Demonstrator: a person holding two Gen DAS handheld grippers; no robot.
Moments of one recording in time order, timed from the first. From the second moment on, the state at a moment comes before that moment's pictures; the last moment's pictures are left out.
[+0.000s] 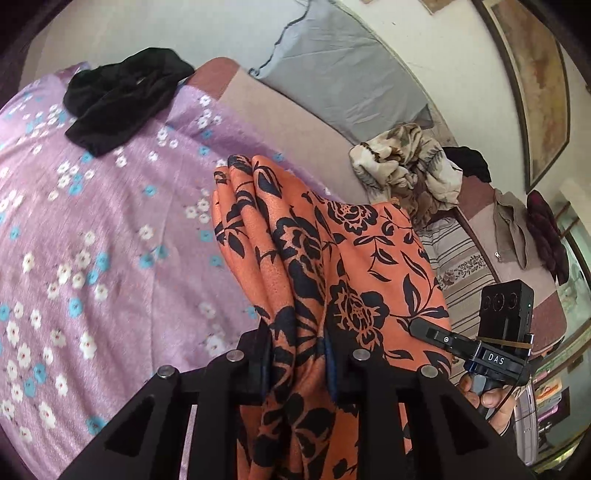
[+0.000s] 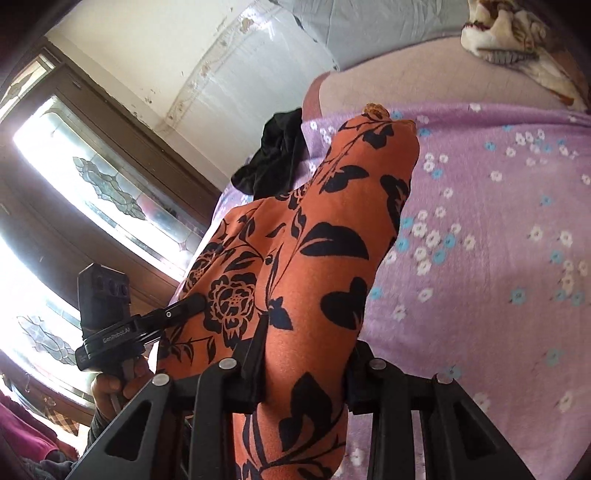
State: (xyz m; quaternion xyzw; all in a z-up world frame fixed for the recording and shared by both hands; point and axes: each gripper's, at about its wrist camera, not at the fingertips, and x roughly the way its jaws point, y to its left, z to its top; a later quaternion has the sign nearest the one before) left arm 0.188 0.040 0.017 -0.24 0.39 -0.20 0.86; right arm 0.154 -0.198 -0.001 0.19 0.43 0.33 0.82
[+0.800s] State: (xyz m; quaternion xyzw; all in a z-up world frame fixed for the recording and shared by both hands) left arm 0.148 0.035 -0.067 -0.10 0.45 -0.08 0.88; right arm 0.191 -0.307 -0.080 0.25 0.43 0.20 0.85
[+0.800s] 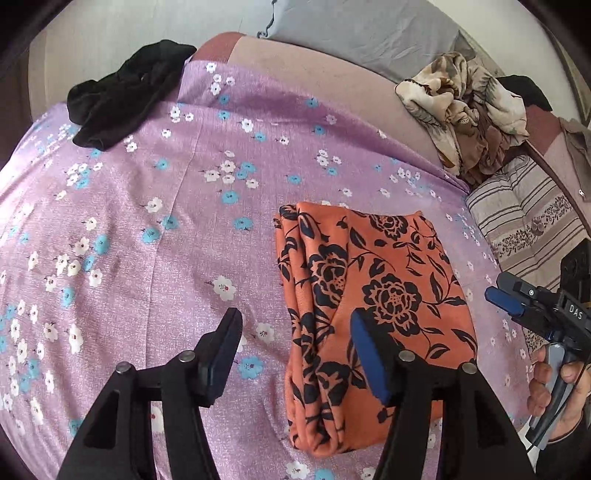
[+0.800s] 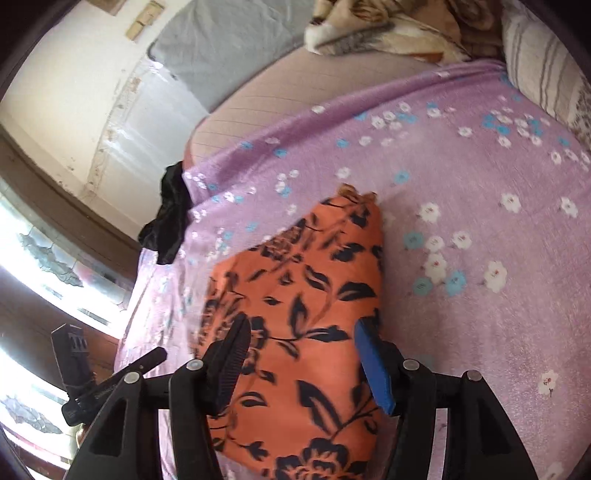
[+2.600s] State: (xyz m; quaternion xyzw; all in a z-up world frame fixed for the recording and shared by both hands) left arm -0.025 -0.045 0.006 0.00 0.39 0.05 0.92; right arm -0.029 -0.254 -0.010 0.02 0.37 -0.02 0.93
